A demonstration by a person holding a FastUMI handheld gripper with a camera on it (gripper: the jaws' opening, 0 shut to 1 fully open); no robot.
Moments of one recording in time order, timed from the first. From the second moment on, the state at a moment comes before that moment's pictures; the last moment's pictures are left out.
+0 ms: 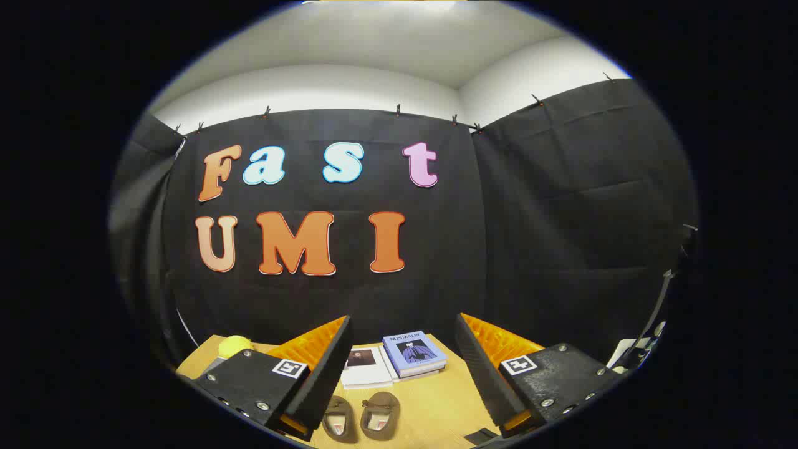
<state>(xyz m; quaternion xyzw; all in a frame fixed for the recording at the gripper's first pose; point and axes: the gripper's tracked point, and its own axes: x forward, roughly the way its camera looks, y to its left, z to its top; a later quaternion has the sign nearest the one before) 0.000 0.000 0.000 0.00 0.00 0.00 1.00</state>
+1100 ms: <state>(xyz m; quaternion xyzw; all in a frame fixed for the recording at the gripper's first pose) 0.008 0.044 -0.022 -0.04 0.02 0.04 1.00</state>
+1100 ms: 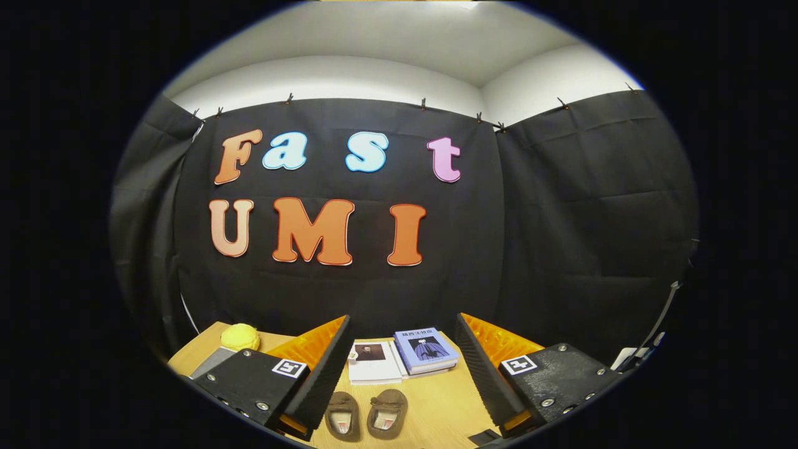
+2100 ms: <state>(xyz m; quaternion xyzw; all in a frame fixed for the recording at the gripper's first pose) 0.027 0.204 -0.211 0.17 0.24 0.28 0.91</state>
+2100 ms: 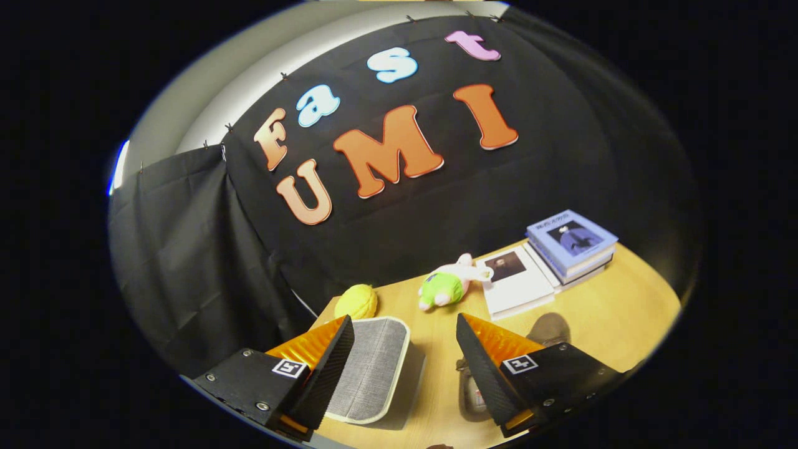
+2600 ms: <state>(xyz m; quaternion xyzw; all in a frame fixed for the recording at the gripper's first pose) 0.022 0.258 -0.315 0.29 0.36 0.33 0.83</state>
